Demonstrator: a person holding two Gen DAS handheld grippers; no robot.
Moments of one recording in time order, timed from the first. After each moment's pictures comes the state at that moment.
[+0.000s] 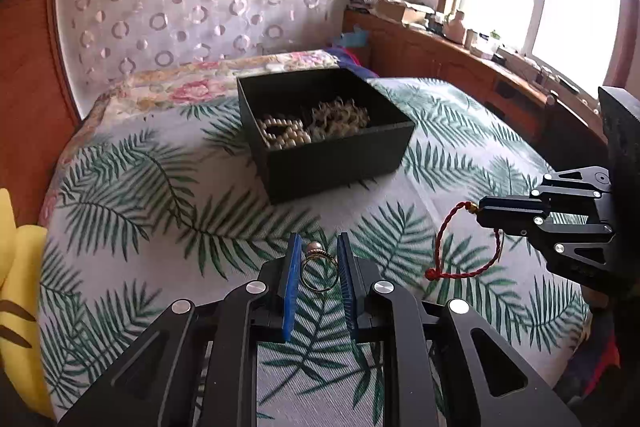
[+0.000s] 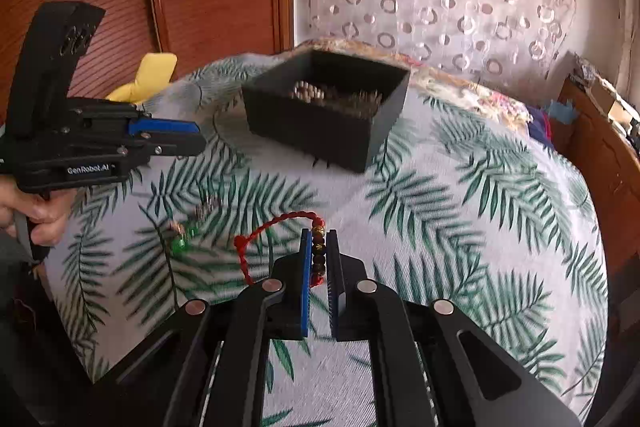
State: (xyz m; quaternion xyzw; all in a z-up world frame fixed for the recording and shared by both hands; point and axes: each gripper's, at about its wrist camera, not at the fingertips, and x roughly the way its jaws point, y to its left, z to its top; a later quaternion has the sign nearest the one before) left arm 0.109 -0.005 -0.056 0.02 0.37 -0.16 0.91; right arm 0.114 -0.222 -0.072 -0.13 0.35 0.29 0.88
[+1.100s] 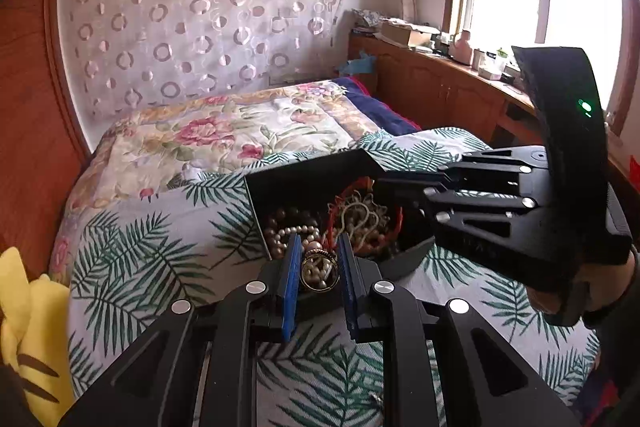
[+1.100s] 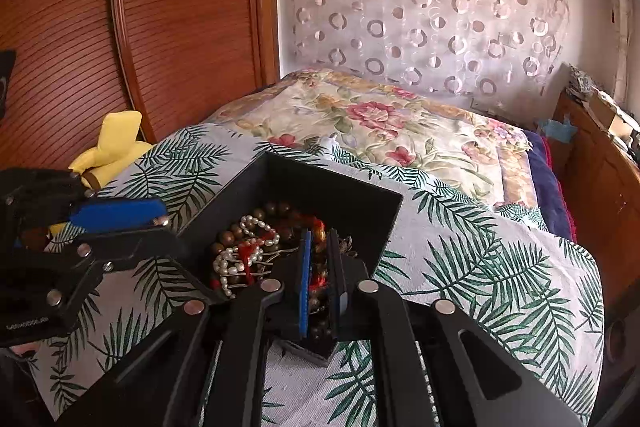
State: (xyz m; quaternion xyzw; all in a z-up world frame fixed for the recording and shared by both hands) left arm 0.173 -0.015 -0.012 0.04 0.34 -0.15 0.93; right arm 0.237 -0.171 -0.036 -0.10 0.32 0.28 0.90
